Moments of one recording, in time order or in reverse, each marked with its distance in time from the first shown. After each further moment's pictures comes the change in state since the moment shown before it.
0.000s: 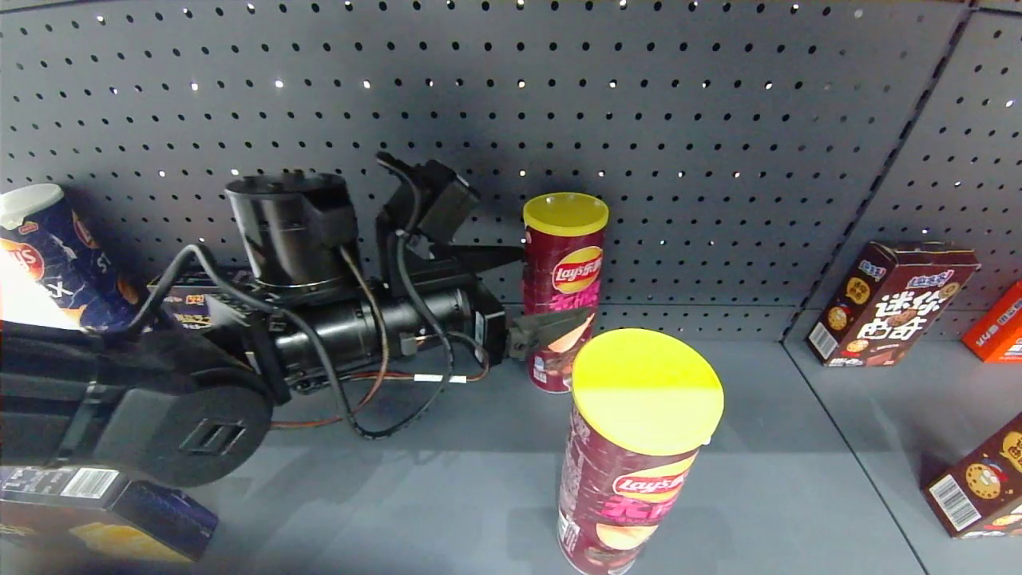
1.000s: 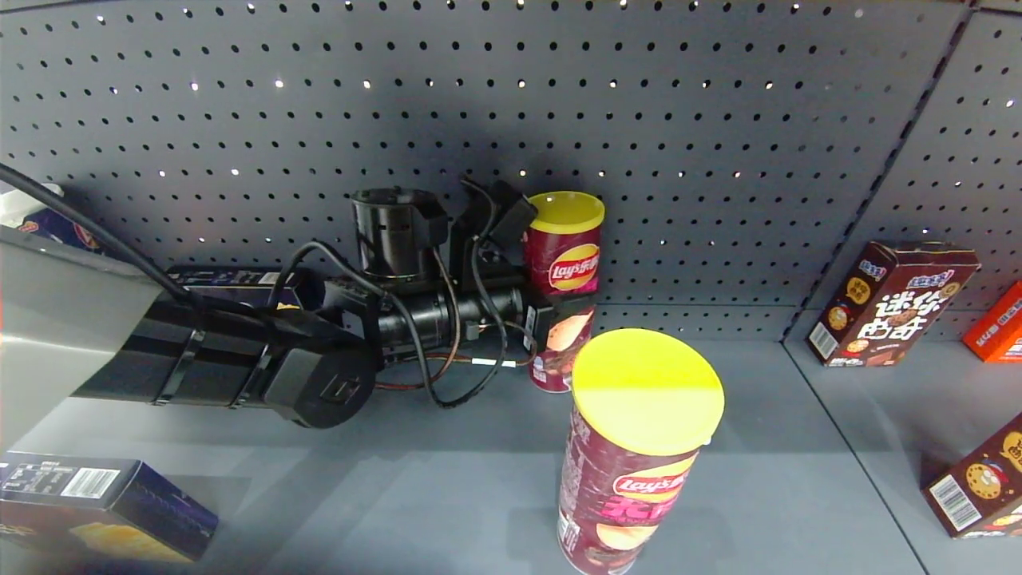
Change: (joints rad) left arm -0.011 0.223 -0.230 0.060 -0.021 -0.001; right arm -0.001 0.000 0.000 0.000 0.000 0.000
